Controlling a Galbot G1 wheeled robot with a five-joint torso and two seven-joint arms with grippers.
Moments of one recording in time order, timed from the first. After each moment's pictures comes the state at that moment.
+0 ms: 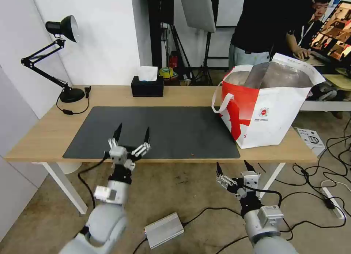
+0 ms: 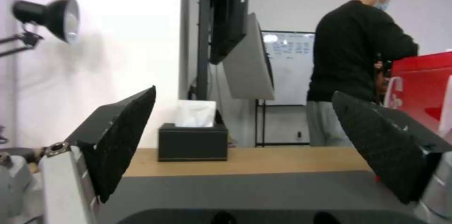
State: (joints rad) left arm 1.38 -1.15 -0.25 -2.05 -0.18 -0.36 -0.30; right arm -1.47 0.75 0.01 2.30 0.46 -0.01 0.77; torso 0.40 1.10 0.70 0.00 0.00
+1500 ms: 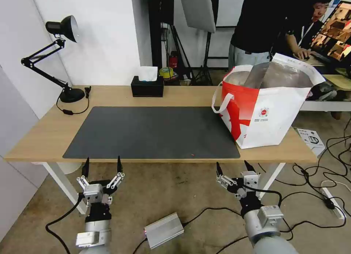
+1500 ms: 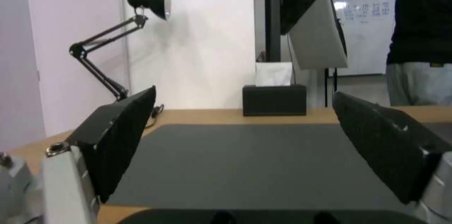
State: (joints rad) left arm 1.71 -1.35 -0.45 -2.07 0.02 -0.47 -0.33; right arm -1.47 0.75 0.01 2.30 0.46 -0.01 0.77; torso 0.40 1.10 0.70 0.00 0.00
